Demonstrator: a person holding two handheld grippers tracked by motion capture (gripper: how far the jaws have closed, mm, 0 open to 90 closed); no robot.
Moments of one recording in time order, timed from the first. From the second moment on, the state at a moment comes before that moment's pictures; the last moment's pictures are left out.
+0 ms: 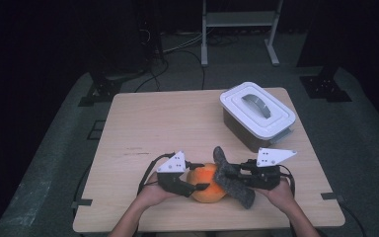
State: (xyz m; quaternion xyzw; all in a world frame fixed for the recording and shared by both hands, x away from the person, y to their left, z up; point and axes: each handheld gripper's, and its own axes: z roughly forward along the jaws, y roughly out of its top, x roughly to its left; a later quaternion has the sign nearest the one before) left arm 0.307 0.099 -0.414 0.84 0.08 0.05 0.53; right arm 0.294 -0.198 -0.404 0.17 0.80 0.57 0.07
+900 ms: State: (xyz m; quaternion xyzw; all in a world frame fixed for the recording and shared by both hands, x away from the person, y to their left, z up) left arm 0.307 0.099 -0.417 0.84 0.08 0.05 0.53; right arm 0.296 -0.200 -0.409 0.17 0.81 0.56 0.07
